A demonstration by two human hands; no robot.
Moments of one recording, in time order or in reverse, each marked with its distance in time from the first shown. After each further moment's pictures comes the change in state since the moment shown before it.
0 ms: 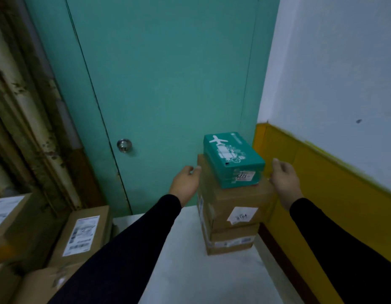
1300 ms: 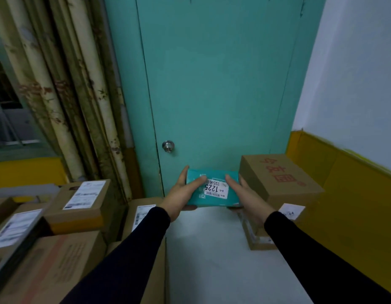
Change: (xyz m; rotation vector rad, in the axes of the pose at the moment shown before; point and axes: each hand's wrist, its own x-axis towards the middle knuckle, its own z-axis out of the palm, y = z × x) left_hand -0.087 -0.063 -0.159 -0.366 -0.116 -0.099; right_hand -0.161 -0.029 0.155 0.180 -0.774 0.077
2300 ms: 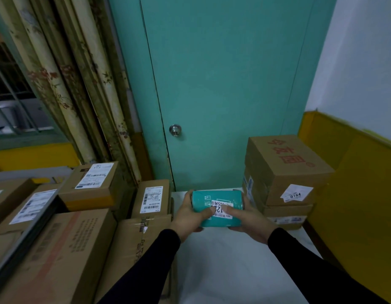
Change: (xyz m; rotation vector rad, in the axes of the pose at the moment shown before) left_hand -0.043 -0.085 0.022 0.122 0.023 -0.130; right_hand -0.032 0.095 -0.002 0.094 -0.099 0.199
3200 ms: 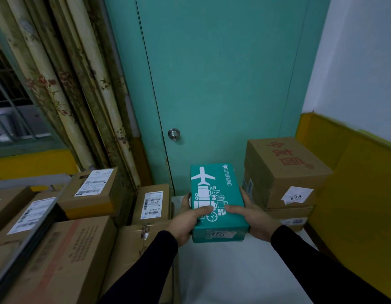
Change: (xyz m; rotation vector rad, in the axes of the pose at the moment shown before) left_hand 0.006 0.003 -0.009 -0.426 -0.101 -0.038; right_hand -0.005 -0.022 0.005 0.186 -0.129 -0.059
